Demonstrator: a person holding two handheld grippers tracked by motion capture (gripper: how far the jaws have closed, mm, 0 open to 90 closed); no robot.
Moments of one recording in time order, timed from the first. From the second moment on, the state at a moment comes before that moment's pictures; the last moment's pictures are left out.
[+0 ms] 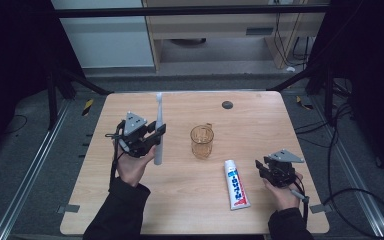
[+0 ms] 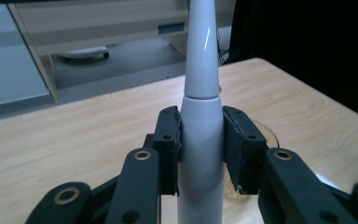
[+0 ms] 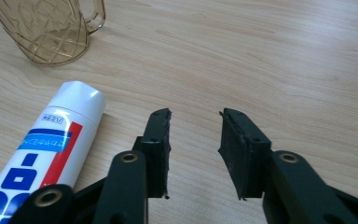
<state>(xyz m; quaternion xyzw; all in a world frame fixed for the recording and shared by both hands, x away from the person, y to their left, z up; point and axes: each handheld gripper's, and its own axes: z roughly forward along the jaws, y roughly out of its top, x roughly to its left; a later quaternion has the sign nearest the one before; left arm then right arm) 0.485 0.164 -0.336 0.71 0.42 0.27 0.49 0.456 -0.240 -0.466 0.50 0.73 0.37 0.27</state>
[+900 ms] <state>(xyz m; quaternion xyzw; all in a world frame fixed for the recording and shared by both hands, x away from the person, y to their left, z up) 0.546 0.108 -0.309 0.64 0.41 0.33 0.56 0.461 -0.240 -0.474 0.50 0.72 0.37 0.30</state>
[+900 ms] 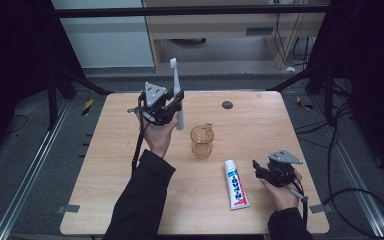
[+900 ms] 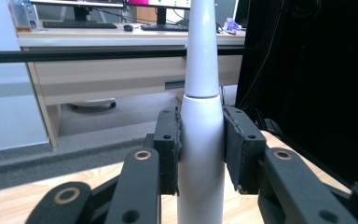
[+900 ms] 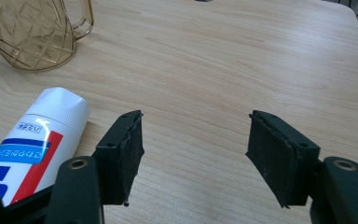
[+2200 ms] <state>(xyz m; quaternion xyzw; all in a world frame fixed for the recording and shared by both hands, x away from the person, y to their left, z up) 0.551 0.064 -0.353 0.65 0.39 0.30 0.57 0.461 -0.240 -0.476 0.49 0.72 0.37 0.31</state>
